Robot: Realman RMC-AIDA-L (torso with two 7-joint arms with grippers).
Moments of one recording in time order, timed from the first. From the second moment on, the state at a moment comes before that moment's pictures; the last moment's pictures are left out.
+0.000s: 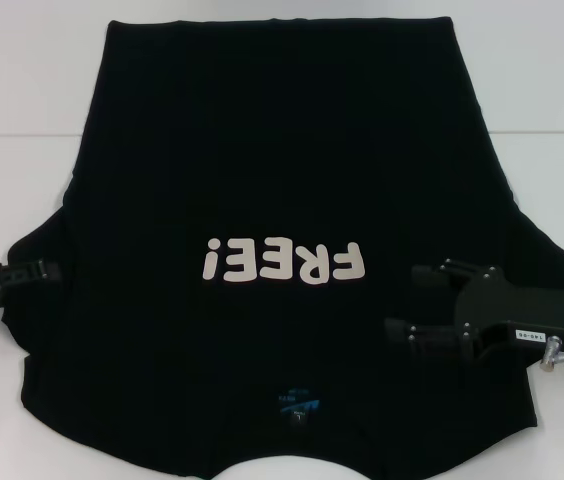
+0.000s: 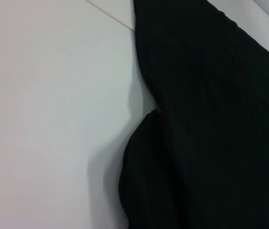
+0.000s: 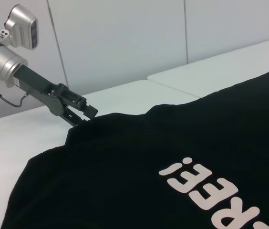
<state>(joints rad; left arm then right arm) -0.54 -1.92 0.40 0.53 2.35 1.22 -2.20 0.57 2.09 -0.67 -0.52 -2.04 -1.38 1.18</state>
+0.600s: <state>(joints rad) -0.54 -1.96 0.52 0.61 2.36 1.16 -2.18 0.57 2.09 -0.67 -0.52 -2.04 -1.38 1.19</state>
